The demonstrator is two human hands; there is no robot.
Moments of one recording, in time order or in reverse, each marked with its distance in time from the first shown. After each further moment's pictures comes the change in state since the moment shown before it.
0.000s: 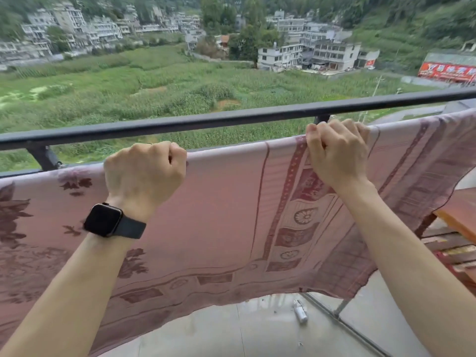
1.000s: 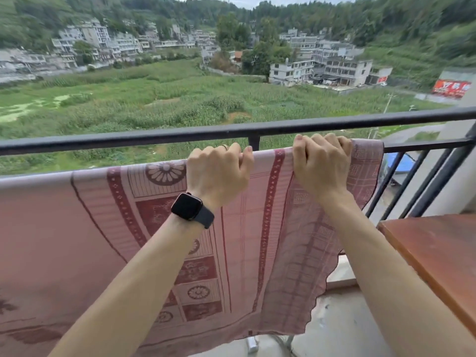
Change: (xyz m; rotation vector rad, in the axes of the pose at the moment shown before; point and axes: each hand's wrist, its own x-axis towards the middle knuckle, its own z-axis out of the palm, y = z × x) left_hand 0.052 0.402 0.073 -0.034 0.093 0.163; right_hand 0.045 0.287 -0.029 0.017 -0.059 0.017
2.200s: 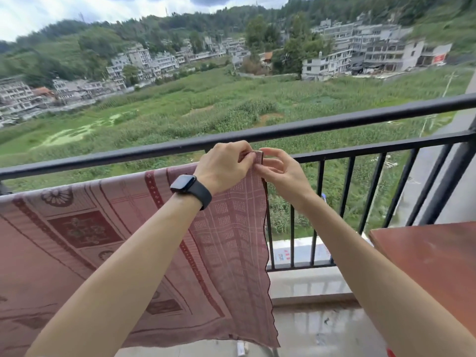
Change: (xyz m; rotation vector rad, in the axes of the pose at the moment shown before) left_hand 0.097 0.242 0.025 -0.360 -0.380 -0.037; right_hand 0.013 0.213 -0.015 1.359 -0.675 0.402
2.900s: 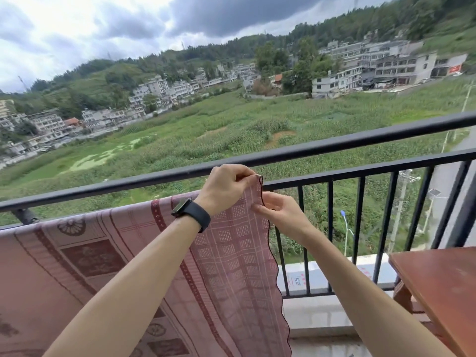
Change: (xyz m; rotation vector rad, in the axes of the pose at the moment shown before) left_hand 0.018 -0.003 0.002 -0.250 0.038 -0.005; right_hand 0.003 0.023 -0.003 0.005 -0.160 -0.013
